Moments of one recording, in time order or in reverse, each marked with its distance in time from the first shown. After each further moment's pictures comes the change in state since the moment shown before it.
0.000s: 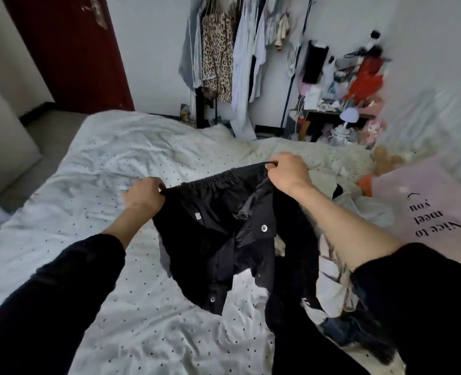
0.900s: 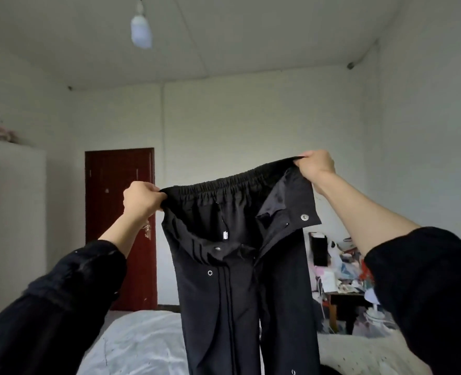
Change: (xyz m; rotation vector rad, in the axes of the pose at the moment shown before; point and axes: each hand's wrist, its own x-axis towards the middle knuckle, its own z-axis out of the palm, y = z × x) left_hand 0.019 0.107 -0.412 -0.778 0.744 0.190; right_hand 0.073 -0.184 -0.363 0.633 0.671 -0.192
